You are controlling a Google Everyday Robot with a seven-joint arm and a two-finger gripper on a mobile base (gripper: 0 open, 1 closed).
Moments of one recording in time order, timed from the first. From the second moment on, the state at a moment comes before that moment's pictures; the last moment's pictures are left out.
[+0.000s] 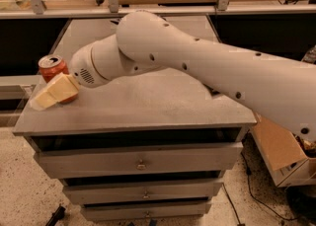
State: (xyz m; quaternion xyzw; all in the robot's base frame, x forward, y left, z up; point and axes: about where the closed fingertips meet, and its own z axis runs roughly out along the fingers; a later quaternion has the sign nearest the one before) arm 0.533 0.226 0.899 -0.52 0.68 0.34 0.40
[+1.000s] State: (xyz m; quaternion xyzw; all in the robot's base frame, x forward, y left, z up) arm 0.539 0.266 0.892 -0.53 0.67 0.34 0.39
